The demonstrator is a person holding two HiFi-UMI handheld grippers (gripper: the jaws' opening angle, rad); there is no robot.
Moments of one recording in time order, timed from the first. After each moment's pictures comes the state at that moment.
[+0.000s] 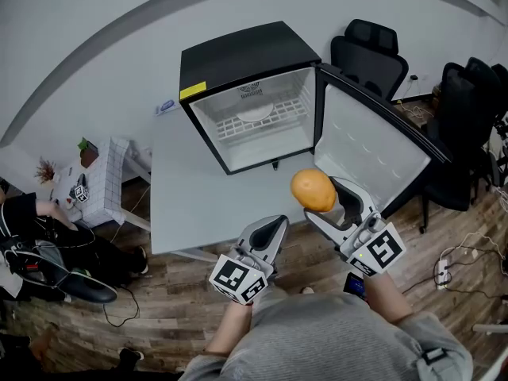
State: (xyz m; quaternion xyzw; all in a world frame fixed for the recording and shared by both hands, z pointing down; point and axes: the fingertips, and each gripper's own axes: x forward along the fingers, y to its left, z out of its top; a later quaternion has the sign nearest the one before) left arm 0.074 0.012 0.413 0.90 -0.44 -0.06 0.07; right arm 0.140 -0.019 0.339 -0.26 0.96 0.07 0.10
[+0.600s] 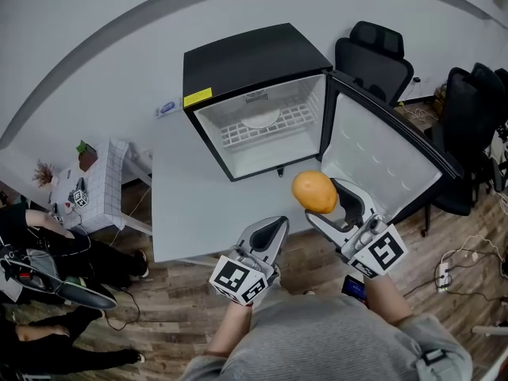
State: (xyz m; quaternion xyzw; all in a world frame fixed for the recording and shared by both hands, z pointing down) left arm 0.046 -0.021 0.413 0.90 -0.43 -0.06 0.07; right arm 0.112 -0.051 0.336 -0.26 0.96 0.06 0.10
